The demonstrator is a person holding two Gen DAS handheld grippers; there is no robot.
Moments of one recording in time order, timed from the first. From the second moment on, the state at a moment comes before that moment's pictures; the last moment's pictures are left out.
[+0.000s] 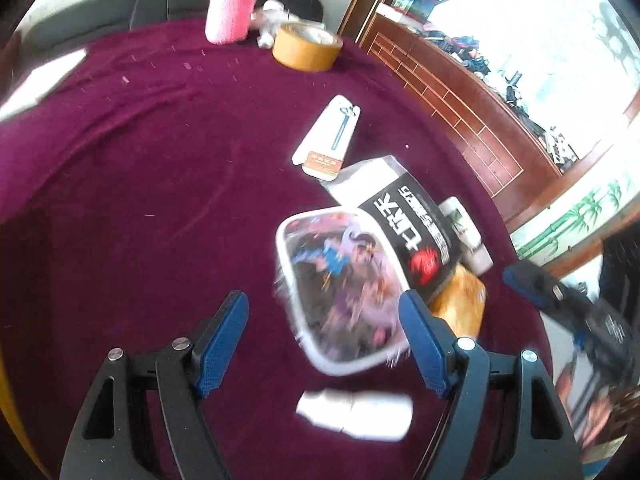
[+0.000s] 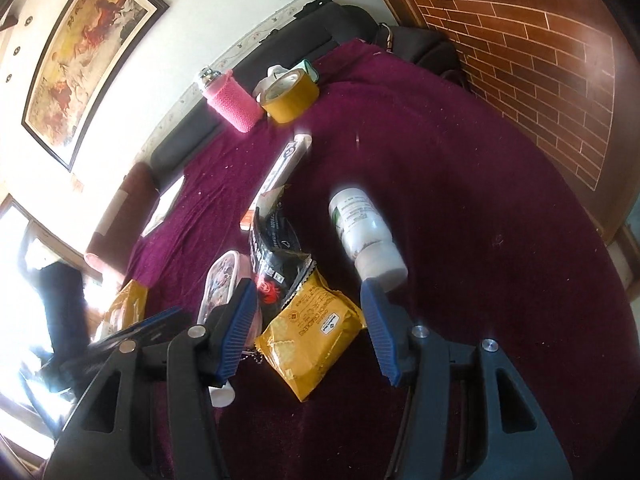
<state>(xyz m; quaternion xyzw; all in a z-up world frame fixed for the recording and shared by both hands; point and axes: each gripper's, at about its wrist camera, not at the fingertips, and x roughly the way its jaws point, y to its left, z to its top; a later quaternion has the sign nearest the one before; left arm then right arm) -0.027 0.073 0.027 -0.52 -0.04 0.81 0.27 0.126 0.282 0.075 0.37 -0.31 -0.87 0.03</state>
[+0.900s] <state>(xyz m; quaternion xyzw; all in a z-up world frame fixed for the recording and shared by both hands) 0.001 0.056 0.058 -0.47 -0.08 0.84 0.26 0.127 0.260 0.082 0.38 -0.29 -0.88 0.05</state>
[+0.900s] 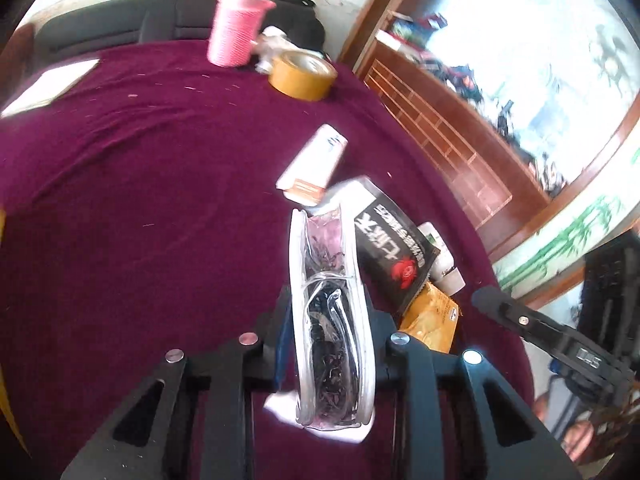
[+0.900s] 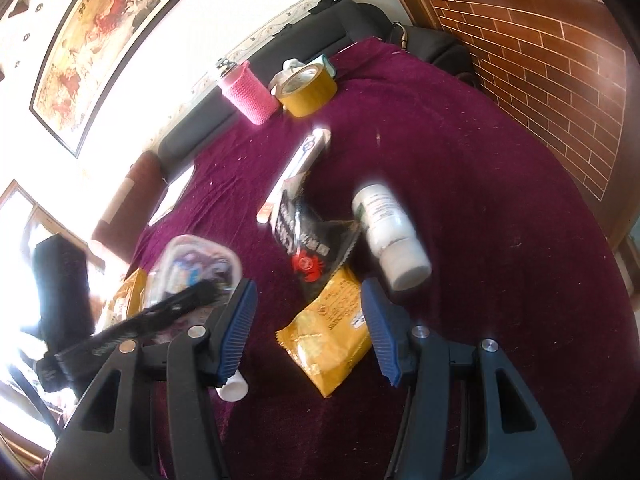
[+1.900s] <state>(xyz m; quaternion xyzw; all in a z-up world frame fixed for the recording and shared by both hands) 0.063 -0.099 0.022 -0.47 -0.06 0.86 0.16 0.104 0.071 0.048 0.52 0.06 -0.84 0.12</state>
